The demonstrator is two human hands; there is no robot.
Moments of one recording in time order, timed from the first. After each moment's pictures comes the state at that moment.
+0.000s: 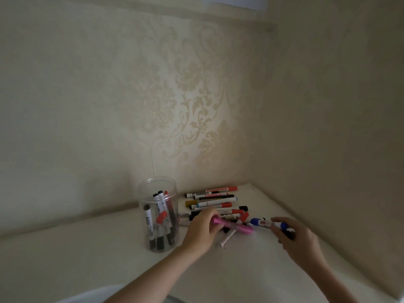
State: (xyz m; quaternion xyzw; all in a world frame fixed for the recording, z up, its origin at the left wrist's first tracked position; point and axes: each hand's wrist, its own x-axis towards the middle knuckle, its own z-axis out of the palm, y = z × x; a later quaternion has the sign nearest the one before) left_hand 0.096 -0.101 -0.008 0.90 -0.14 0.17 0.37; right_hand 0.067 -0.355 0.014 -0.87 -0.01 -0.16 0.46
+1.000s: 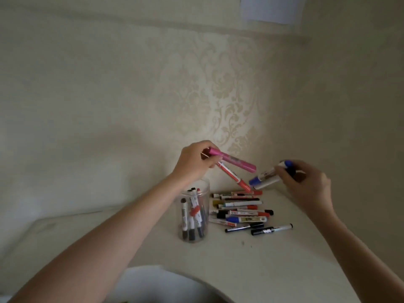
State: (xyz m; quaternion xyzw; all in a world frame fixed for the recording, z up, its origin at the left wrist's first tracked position) left_hand 0.050 -0.016 0.187 0.87 -0.12 0.27 0.39; right_hand 0.062 -0.275 0.149 -0.81 -0.09 -0.32 0.48
